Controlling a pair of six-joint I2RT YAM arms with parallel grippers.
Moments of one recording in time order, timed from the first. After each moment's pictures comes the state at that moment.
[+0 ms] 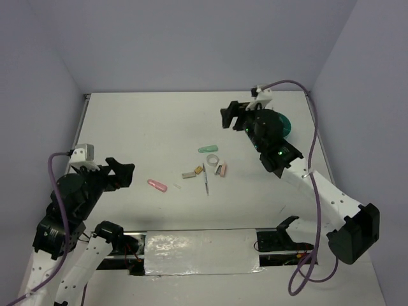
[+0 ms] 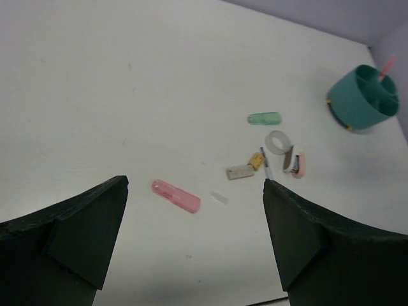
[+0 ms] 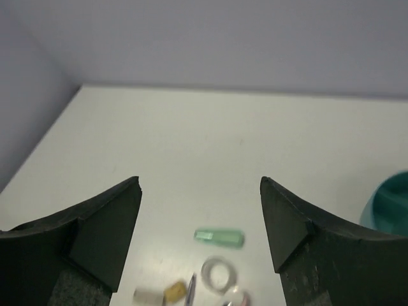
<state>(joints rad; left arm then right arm) -0.31 0.34 0.86 -0.75 -0.10 -0.43 0.53 1.16 1.01 0.14 0.24 0.25</state>
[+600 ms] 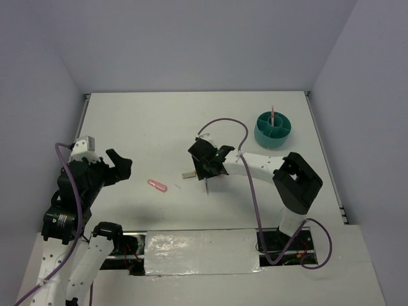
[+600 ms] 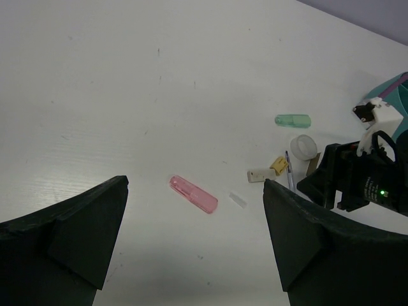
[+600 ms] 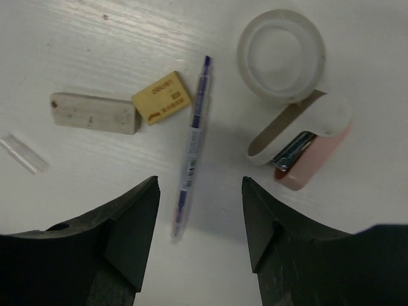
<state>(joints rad) -0.14 0.46 0.86 -0.76 -0.05 -0.42 0.88 1.73 1.14 -0.50 0.31 0.53</state>
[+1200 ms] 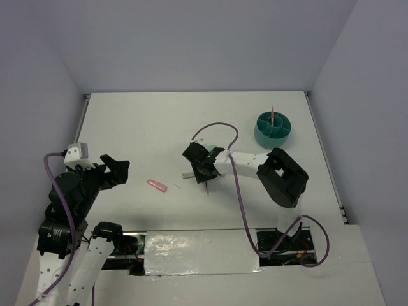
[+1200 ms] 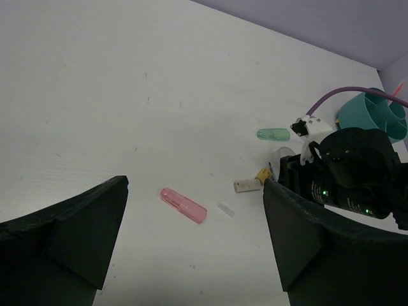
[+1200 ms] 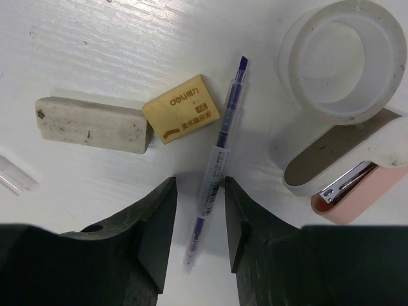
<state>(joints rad) -0.14 0.36 0.86 -0.75 -0.03 -0.42 0.90 1.88 1.20 -0.49 0.27 0.52</state>
